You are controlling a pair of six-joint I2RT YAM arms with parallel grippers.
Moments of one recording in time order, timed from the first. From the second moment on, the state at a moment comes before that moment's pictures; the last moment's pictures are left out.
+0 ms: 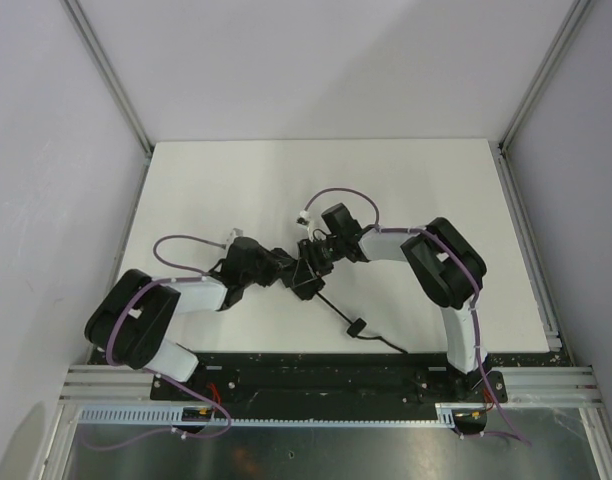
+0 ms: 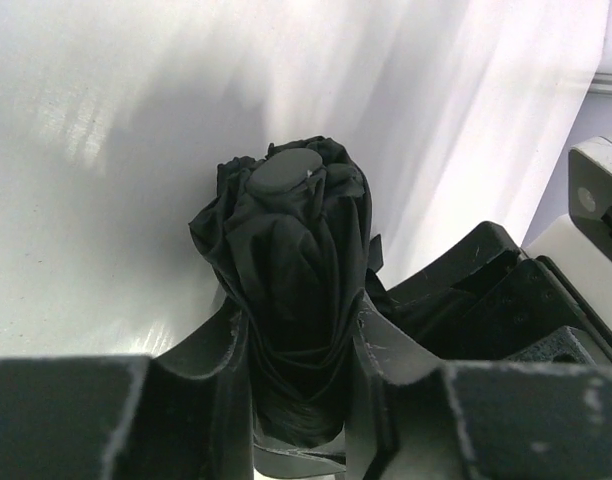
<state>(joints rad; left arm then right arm) -0.49 1.50 0.46 0.35 0.02 -1.28 0.69 2.07 1.21 0.00 -0.79 0.34</state>
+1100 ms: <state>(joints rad) -0.47 1.34 0.35 0.33 0.02 -1.25 0.96 1.90 1.16 -0.09 -0.06 0.11</state>
